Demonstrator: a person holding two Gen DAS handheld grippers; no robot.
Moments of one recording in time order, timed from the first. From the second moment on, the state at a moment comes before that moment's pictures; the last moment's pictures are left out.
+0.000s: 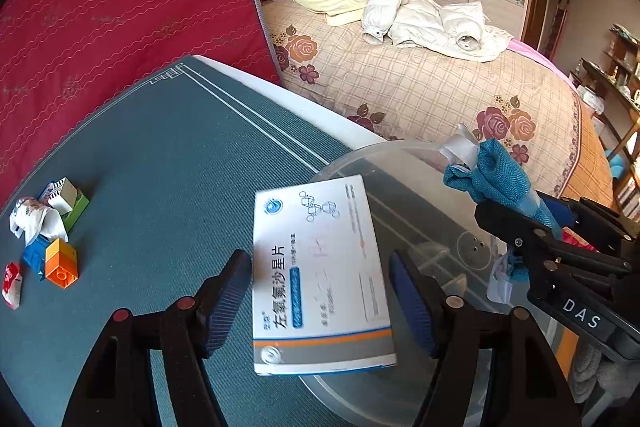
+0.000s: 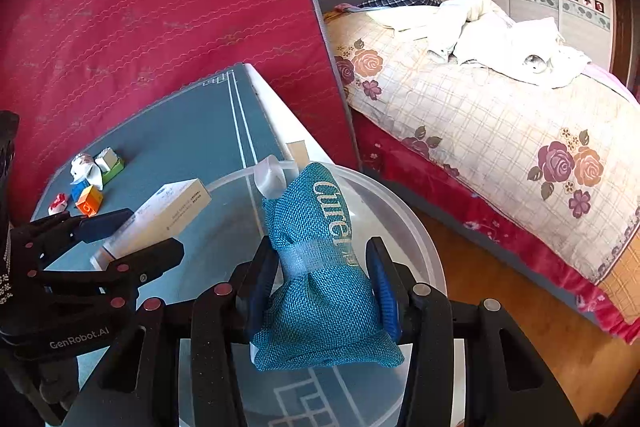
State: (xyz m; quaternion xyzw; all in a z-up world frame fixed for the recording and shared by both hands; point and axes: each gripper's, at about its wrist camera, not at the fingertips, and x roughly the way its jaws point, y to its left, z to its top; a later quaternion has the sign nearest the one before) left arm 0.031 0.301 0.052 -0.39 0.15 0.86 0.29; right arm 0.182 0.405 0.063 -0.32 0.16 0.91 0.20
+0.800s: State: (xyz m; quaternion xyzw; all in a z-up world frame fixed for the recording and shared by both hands) left arm 0.036 0.289 0.059 -0.37 0.15 0.88 0.27; right arm 0.183 0.402 0.068 -0.31 0.14 0.92 0.21
